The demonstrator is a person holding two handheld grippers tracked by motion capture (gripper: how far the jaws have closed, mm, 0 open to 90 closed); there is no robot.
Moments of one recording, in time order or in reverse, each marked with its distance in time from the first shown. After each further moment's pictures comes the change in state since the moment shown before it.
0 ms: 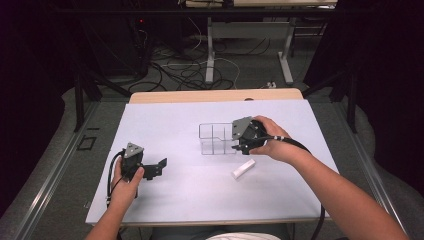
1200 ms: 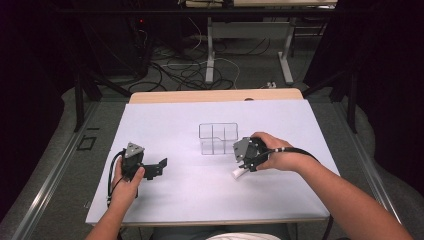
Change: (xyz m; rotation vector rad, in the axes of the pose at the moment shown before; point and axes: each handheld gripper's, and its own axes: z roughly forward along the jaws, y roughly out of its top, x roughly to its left) left arm -0.002 0.001 0.001 0.003 -0.001 0.002; right arm 0.037 -0.020 0.021 0.083 0.189 -0.179
